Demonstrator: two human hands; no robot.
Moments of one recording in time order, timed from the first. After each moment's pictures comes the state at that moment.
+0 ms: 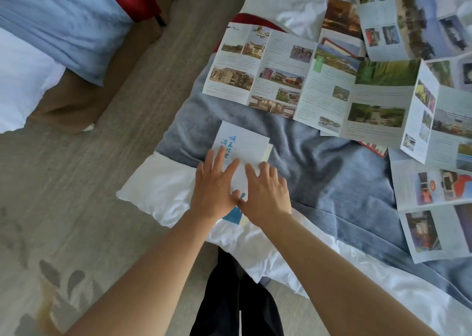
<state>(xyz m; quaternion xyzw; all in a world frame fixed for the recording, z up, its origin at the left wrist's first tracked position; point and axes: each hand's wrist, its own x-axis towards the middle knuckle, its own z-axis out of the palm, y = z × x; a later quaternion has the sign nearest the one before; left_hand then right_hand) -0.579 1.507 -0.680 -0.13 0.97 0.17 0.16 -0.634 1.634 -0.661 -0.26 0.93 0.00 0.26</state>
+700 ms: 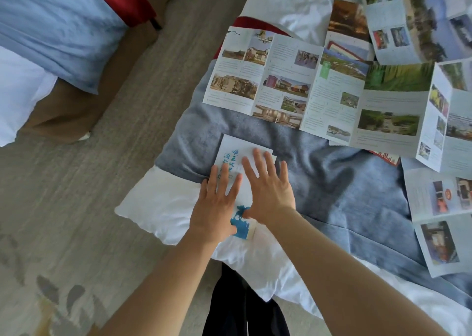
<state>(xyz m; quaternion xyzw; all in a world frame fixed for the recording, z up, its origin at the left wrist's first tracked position) -0.572 1.495 -0.704 -0.05 0.96 0.08 0.27 -0.671 1.618 -0.699 -0.34 0.89 0.12 0.27</state>
